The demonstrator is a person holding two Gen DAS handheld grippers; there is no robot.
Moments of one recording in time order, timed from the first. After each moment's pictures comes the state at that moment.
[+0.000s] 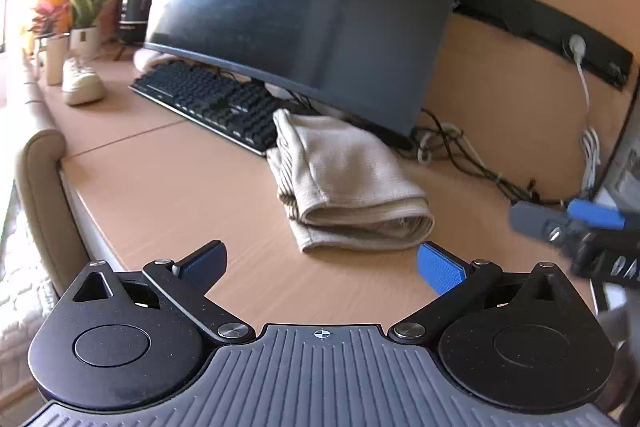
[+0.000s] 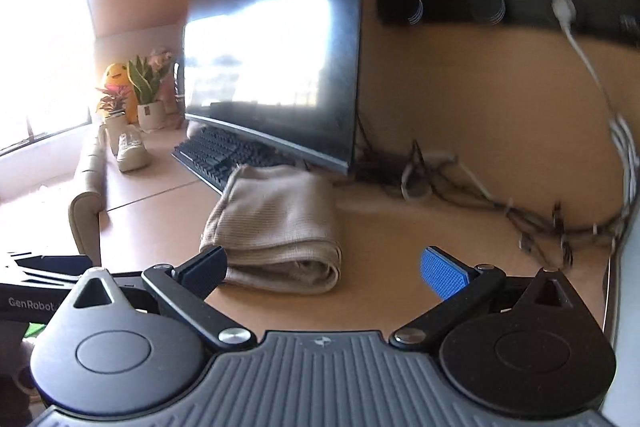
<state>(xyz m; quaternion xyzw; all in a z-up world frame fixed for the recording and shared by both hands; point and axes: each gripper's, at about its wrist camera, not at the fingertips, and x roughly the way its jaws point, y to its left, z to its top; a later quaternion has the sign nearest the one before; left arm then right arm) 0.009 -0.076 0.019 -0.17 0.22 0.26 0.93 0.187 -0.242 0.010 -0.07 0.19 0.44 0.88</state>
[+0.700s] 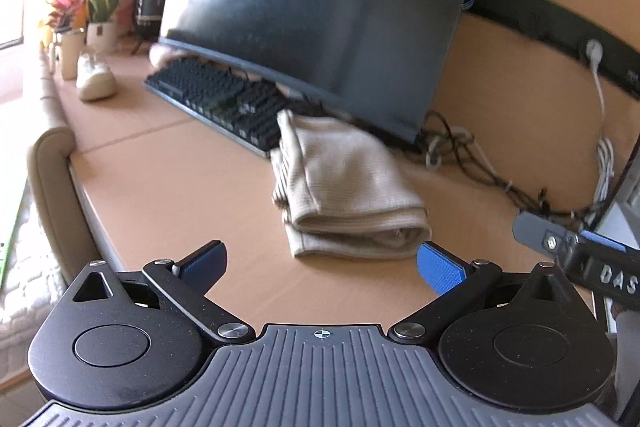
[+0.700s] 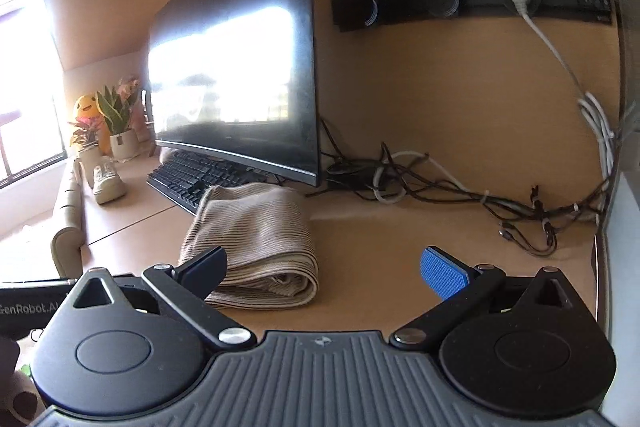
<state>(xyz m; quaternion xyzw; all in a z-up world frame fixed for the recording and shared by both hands) 0.030 -0.089 0.029 -0.17 0.25 0.27 0.92 0.205 -0.254 0.007 -0.01 0.22 0.38 0.90</state>
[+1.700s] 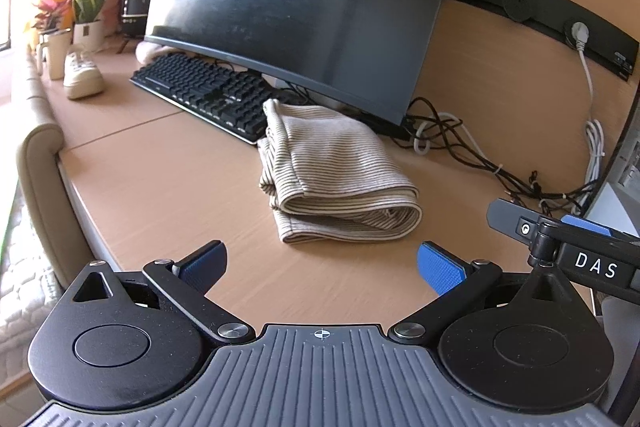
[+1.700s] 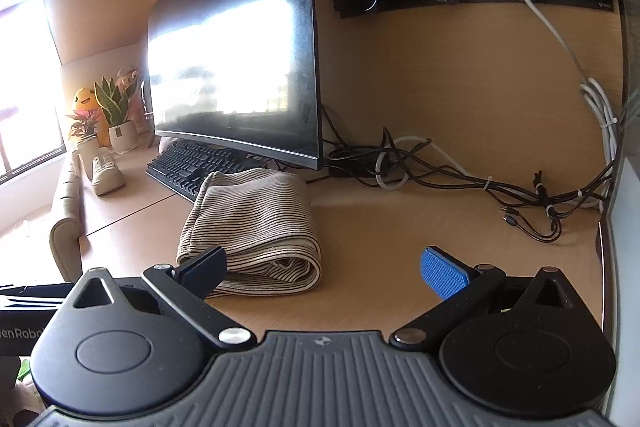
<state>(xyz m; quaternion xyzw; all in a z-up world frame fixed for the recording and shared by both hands) 0.028 -0.095 0.019 -0.16 0.25 0.26 0.92 0.199 -0.250 -0.002 -0.02 0.22 0.39 0.89</state>
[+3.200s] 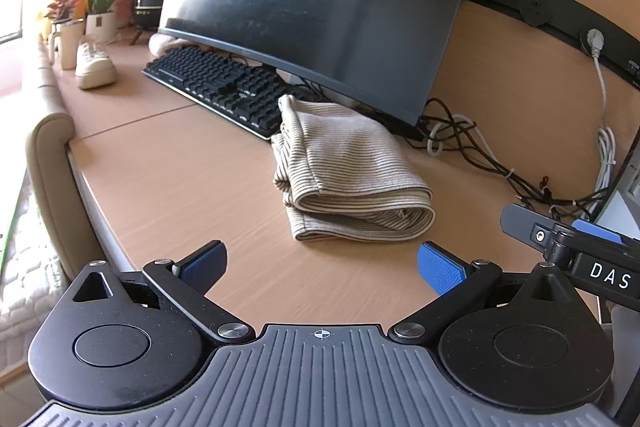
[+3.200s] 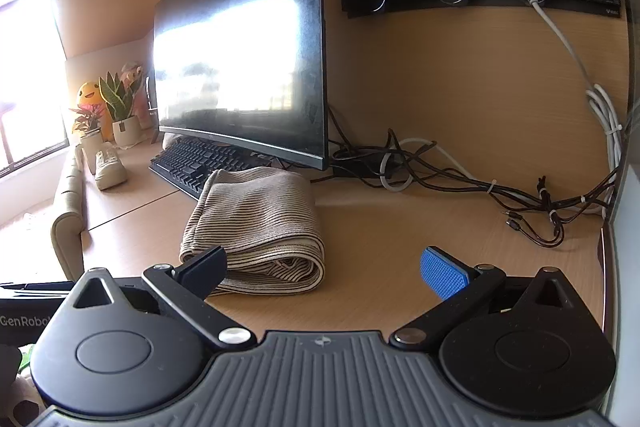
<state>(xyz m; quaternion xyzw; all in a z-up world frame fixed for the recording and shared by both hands) 0.025 -0.089 0.017 -0.17 0.25 0.28 0.91 0.200 -0.248 -0.001 -0.03 0.22 0.40 0.89</state>
